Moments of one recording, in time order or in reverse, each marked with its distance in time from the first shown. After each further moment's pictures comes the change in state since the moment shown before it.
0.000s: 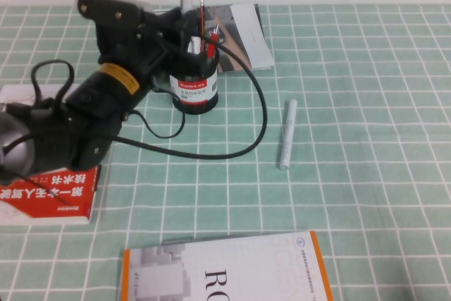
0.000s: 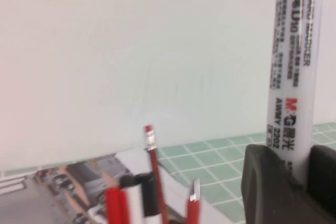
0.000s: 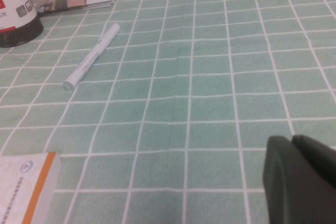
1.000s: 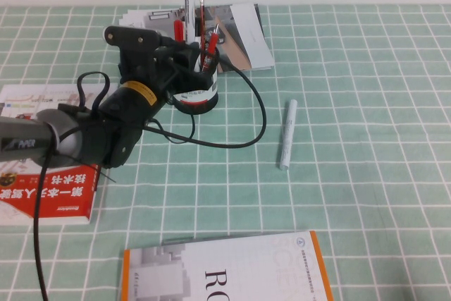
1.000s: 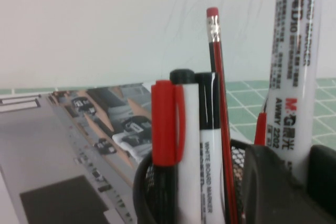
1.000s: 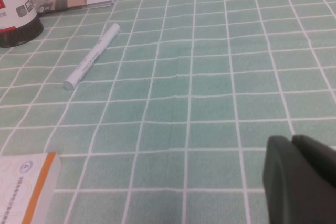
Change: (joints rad) right arm 0.000 0.000 0.000 0.000 0.000 0.000; left arm 0.025 0.259 -0.139 -0.040 0.008 -0.016
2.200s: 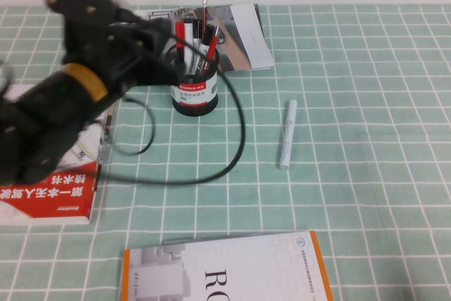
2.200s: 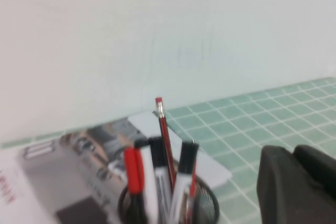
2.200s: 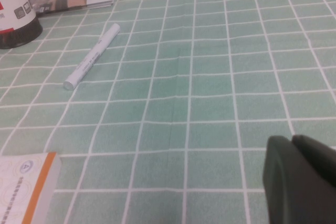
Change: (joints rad) right arm 0.000 0.000 0.000 0.000 0.000 0.000; left arm -0.006 -0.498 0.248 0.131 0.247 -0.019
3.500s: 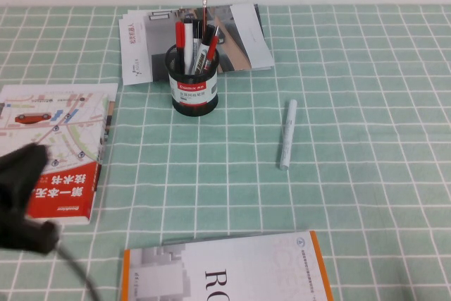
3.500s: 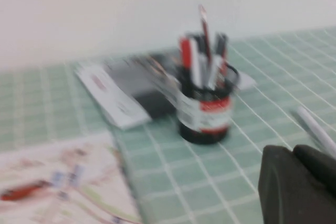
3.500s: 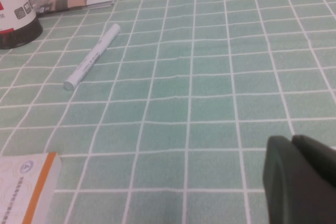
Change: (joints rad) right arm 0.000 0.000 0.000 0.000 0.000 0.000; left arm 0.022 -0.879 0.535 -0.099 0.458 0.104
